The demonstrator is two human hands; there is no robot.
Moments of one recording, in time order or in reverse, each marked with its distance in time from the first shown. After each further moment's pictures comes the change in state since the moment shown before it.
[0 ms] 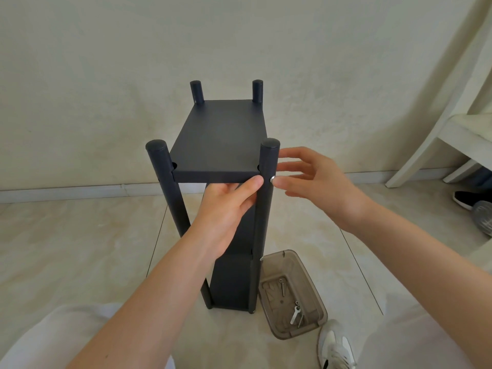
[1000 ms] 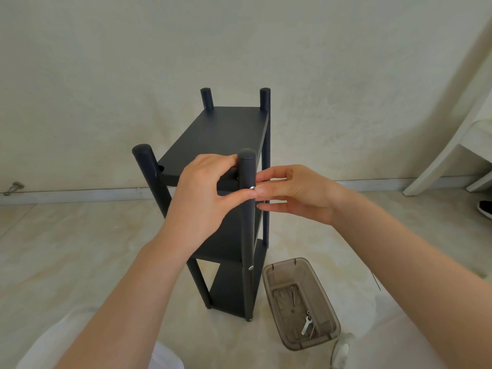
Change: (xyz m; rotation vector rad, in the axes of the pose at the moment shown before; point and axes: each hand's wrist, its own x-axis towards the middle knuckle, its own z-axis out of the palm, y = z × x) left_hand -0.019 0.053 -0.031 1.177 0.092 0.655; right_hand 0.042 0.005 0.024 0.383 -0.432 0.227
